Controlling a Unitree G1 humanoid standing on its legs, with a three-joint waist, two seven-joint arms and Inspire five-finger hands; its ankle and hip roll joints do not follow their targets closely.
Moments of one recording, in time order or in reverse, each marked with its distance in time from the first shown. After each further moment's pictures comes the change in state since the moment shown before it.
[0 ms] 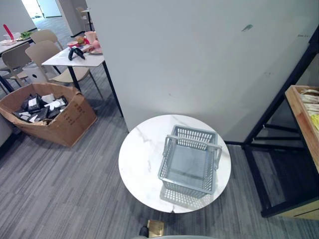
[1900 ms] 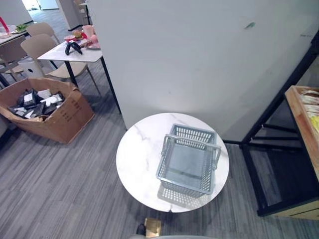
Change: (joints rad) left arm 0.023 0.016 0.011 -0.012 -0.045 -0.011 -0.010; right arm 0.112 -0.012 0.056 -0.214 -0.001 -0.005 0.011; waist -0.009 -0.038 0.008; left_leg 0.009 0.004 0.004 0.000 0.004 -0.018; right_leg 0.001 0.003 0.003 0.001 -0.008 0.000
